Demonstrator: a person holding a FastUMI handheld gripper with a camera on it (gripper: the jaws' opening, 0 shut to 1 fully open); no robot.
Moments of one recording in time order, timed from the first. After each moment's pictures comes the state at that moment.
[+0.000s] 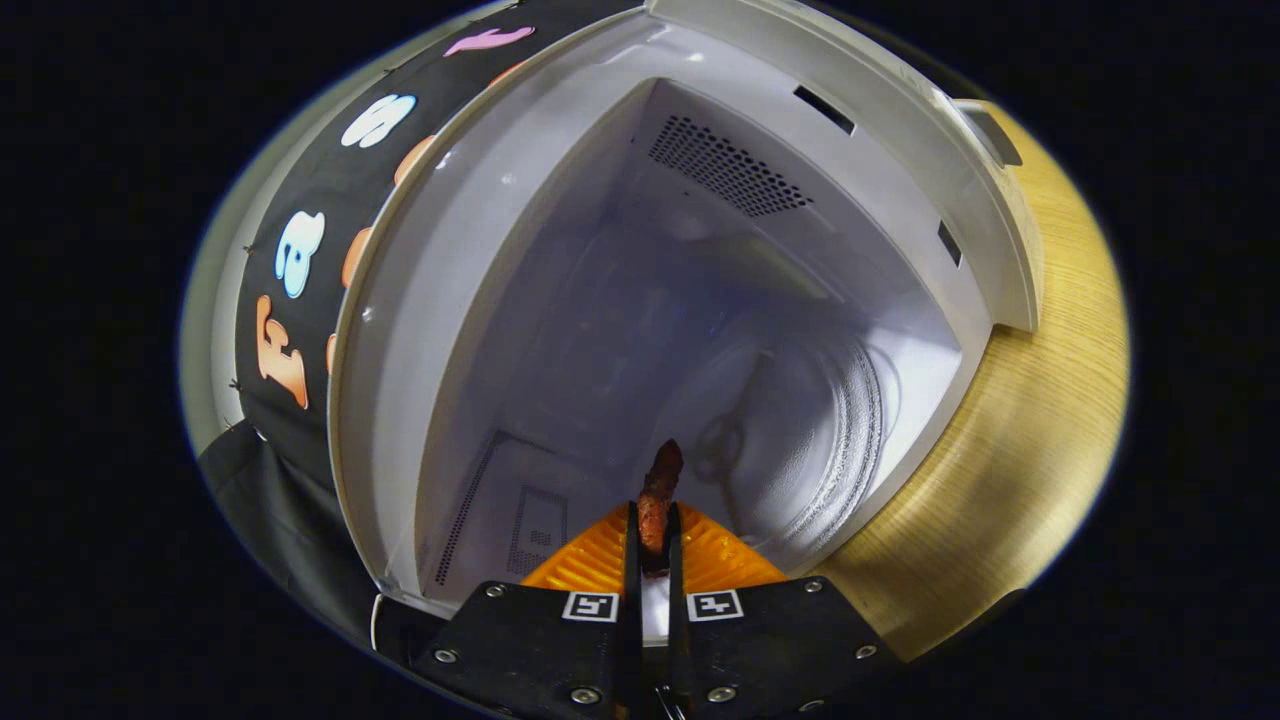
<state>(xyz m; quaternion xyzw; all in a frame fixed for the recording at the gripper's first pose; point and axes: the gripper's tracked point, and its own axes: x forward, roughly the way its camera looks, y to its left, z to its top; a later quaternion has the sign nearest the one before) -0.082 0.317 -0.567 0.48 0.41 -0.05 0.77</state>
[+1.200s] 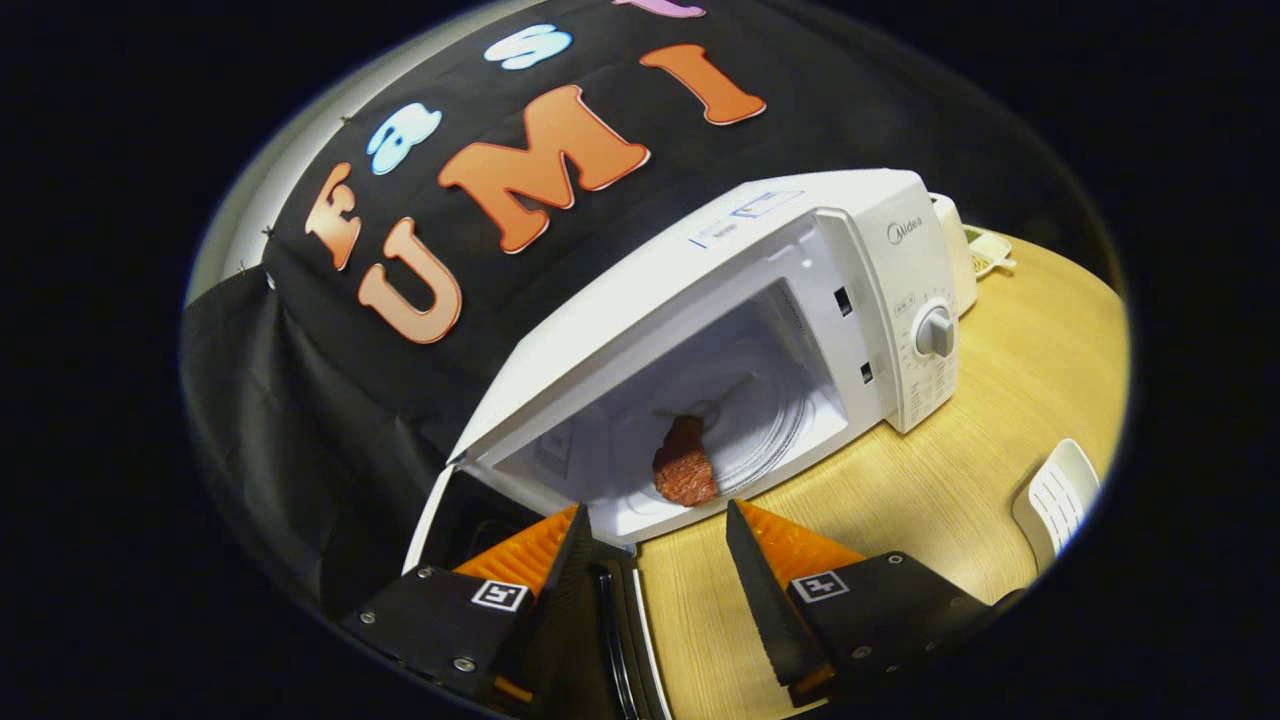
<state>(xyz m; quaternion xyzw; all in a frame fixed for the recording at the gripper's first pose) -0.172 0.275 -0.430 0.29 0.47 0.07 0.83</state>
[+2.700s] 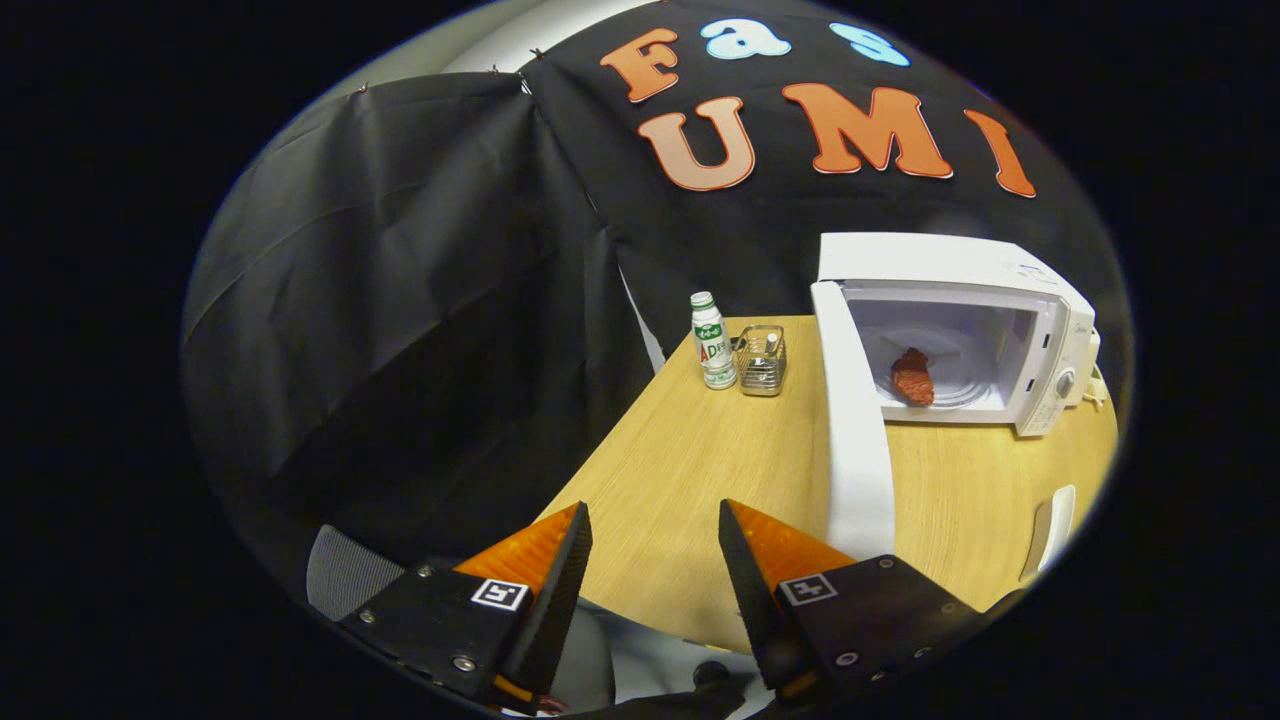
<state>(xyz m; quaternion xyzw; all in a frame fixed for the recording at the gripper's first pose) -0.355 0.424 -0.295 0.11 0.49 0.34 0.80</state>
